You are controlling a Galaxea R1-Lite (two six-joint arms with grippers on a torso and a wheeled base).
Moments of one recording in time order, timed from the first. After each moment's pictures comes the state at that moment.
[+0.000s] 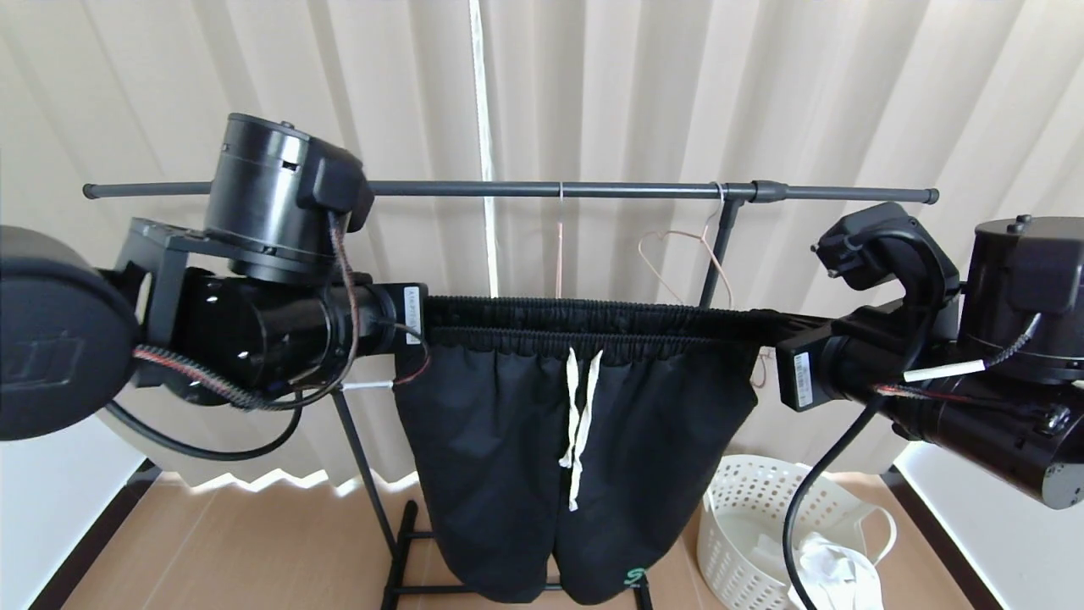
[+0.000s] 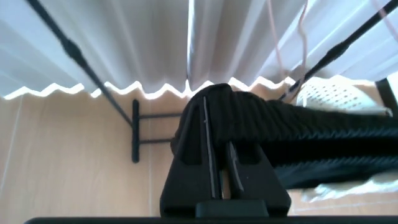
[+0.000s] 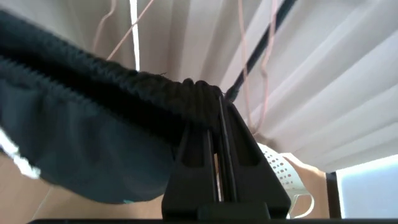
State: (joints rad) left arm -0.60 1.64 -1.22 0.10 0.46 -0.29; right arm 0.60 1.49 -0.78 -0.41 -0.43 -0.06
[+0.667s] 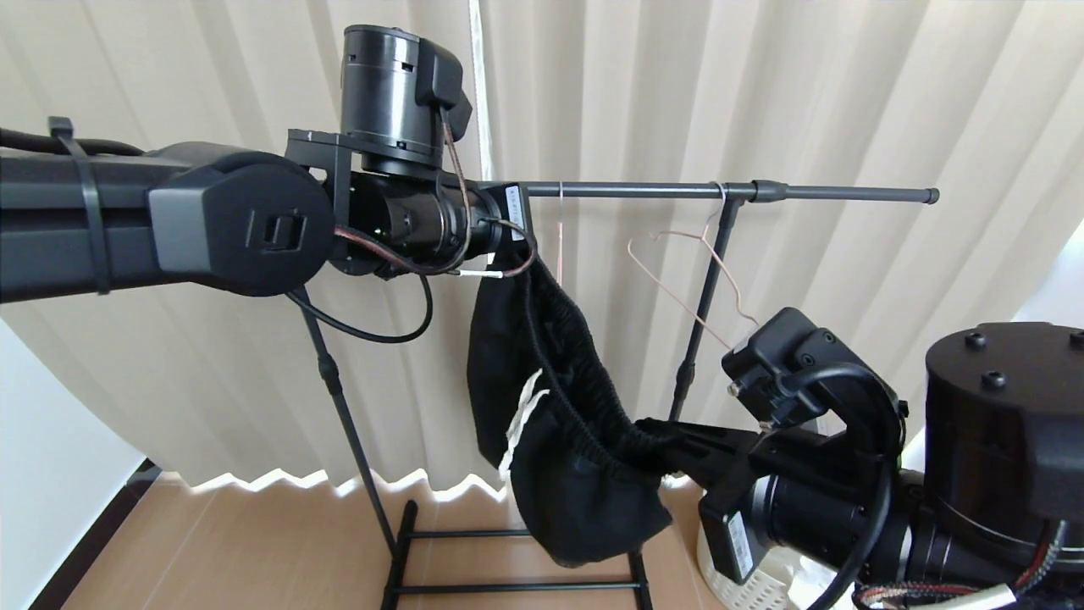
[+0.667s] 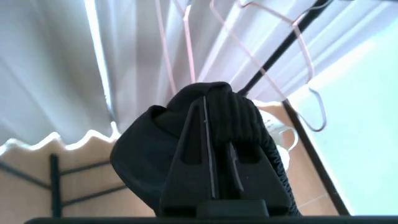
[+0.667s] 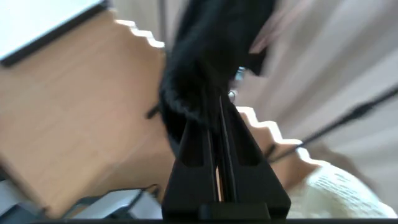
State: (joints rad) left arm -0.60 1.91 -1.66 0.05 0.19 -0.31; right arm 0.97 1.49 -0.71 -0.39 -0.30 0.04
